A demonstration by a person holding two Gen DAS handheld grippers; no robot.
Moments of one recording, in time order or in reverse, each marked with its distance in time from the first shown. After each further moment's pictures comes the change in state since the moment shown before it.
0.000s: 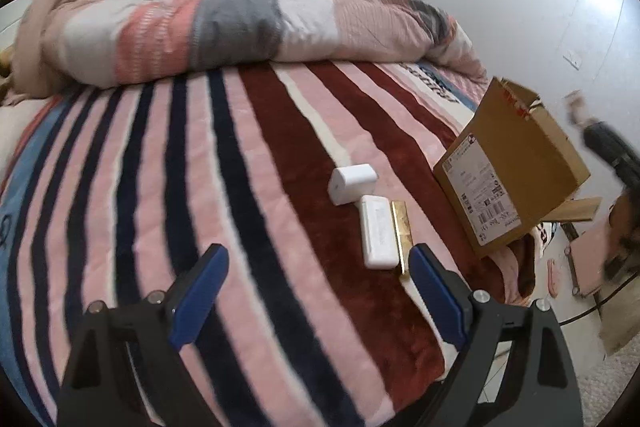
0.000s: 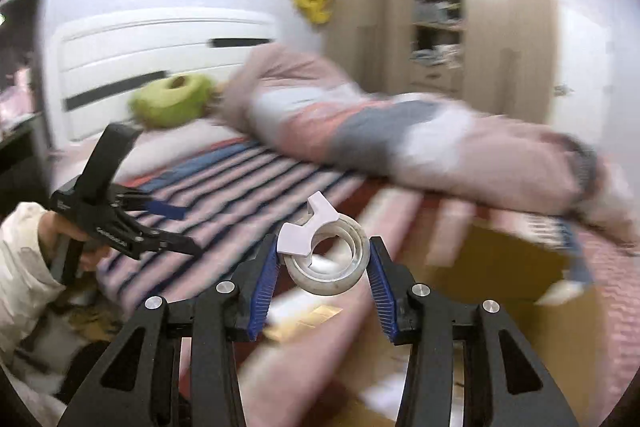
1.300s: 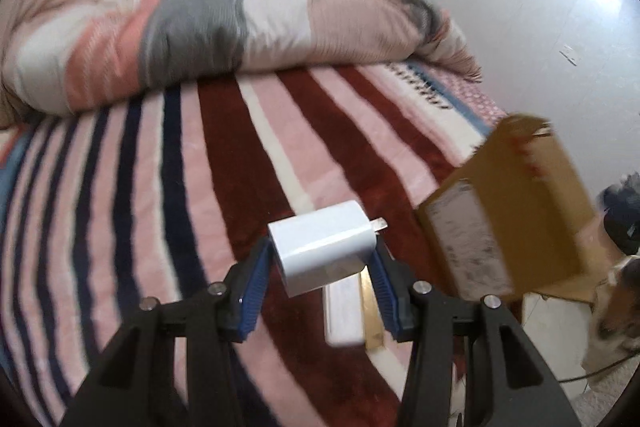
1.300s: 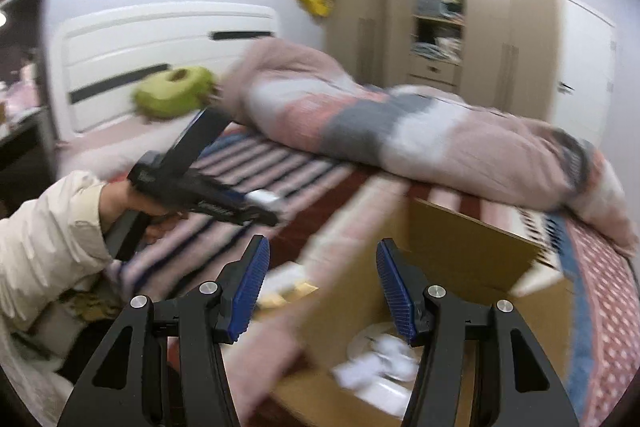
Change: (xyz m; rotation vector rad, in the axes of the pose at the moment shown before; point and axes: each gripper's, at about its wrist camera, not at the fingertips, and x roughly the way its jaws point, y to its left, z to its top) left arm 0.024 -0.036 0.069 0.030 0.022 -0.031; right arm -0.012 0.004 -0.001 -0.016 0.020 0.130
